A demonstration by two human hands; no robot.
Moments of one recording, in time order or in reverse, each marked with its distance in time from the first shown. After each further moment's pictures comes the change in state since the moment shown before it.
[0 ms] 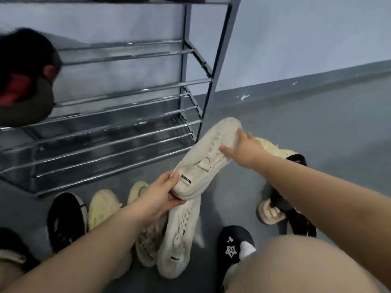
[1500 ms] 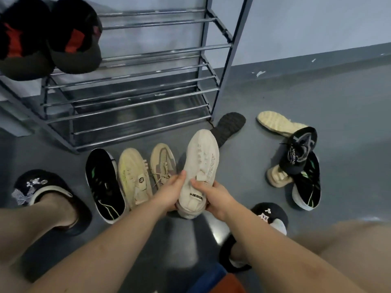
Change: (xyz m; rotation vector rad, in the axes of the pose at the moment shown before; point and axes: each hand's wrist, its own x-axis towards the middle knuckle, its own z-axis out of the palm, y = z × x) left_hand -0.068 -0.098 -0.041 0.347 0.151 -0.137; right_hand -0.163 -0.035 0.179 1.470 -0.457 0.275
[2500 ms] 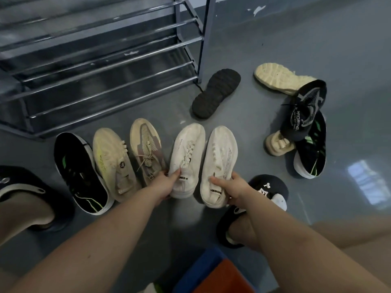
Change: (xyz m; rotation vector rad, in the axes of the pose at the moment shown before) left_hand 0.078 -0.048 0.019 0.127 0.087 -0.314; right_hand 0.048 0.032 -0.104 -0.118 0.232 0.197
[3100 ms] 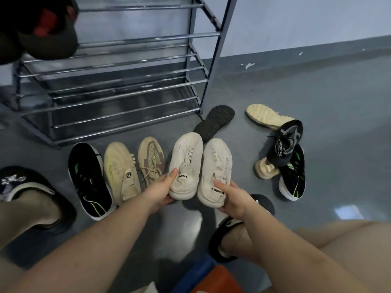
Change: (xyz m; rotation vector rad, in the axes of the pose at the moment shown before) left_hand -0.063 0.013 -0.015 -0.350 -0.143 0.212; right_hand -0.058 -0.019 0.006 0.222 -0.152 -0.083
